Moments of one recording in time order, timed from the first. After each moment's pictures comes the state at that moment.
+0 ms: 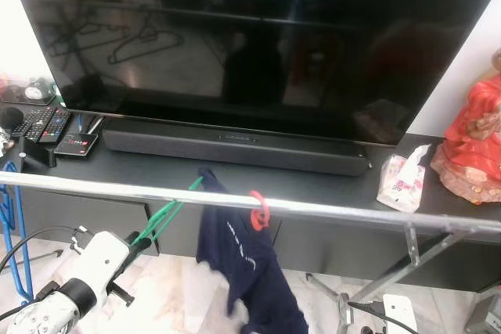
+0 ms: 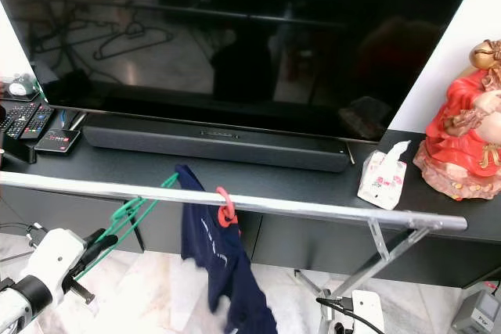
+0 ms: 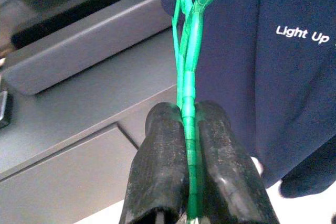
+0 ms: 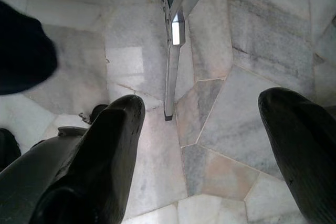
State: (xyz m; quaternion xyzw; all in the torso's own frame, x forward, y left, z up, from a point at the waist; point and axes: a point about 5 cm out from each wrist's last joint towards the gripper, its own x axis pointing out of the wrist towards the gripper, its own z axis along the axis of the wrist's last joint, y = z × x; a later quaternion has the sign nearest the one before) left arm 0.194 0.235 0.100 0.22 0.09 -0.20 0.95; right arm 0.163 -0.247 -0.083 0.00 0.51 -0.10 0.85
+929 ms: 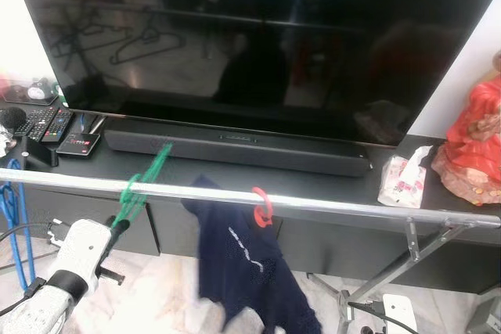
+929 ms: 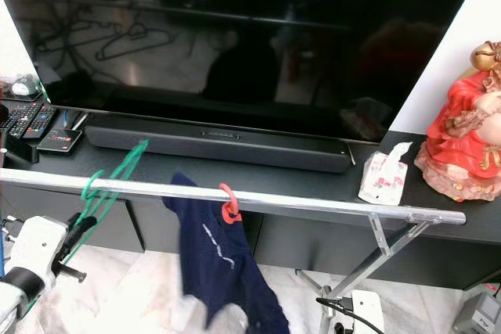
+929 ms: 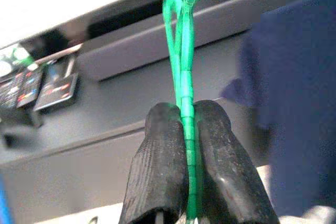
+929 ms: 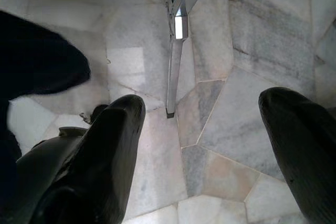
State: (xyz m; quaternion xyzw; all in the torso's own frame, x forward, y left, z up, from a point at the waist) left arm 0.207 0.252 0.104 0.22 0.06 -0.08 0.97; right arm 0.163 -0.247 -0.083 0.00 0.51 -0.10 0.85
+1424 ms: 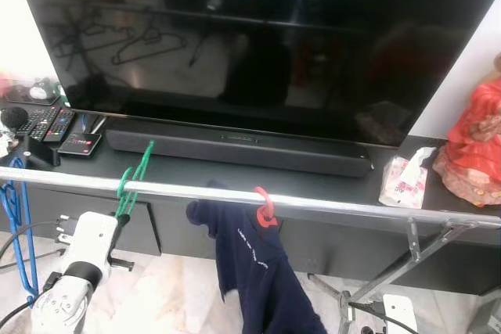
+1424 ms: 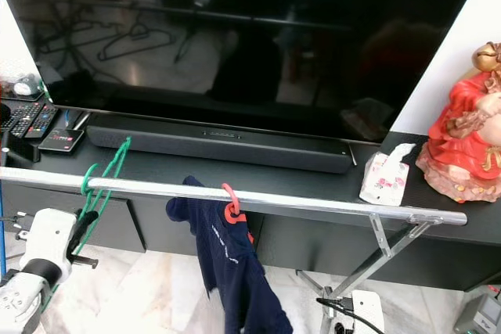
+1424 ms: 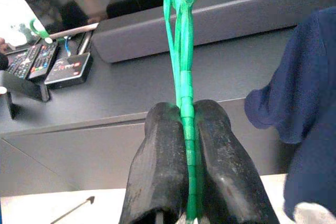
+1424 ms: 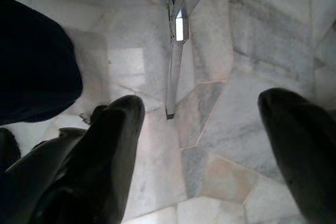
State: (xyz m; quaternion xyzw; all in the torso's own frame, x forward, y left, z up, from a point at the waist) left arm 0.223 0.245 0.090 0.17 0.08 -0.02 0.98; right arm 0.163 -0.247 -0.083 0.00 0.51 -0.10 0.85
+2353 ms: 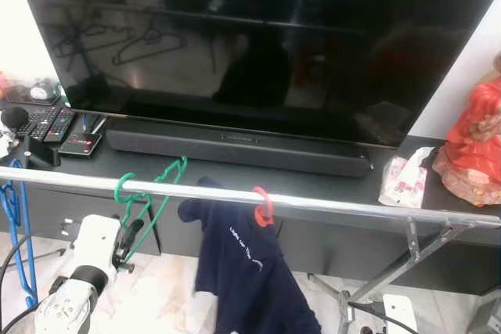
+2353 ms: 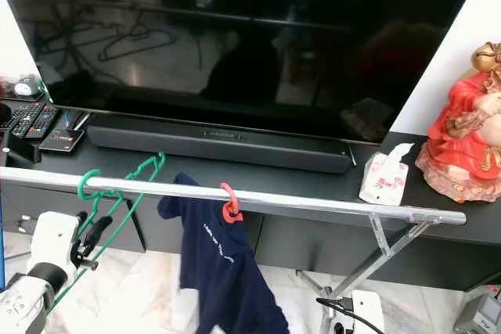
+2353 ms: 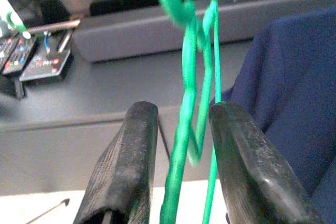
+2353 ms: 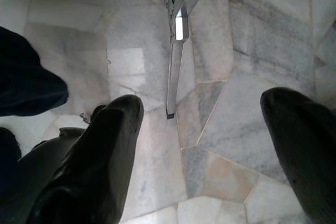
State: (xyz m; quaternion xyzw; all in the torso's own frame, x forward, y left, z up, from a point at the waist) left arm 0.218 0.236 0.094 0.13 0.07 -0.05 0.99; right arm 0.163 -0.247 -0.083 0.00 0.51 -0.10 0.85
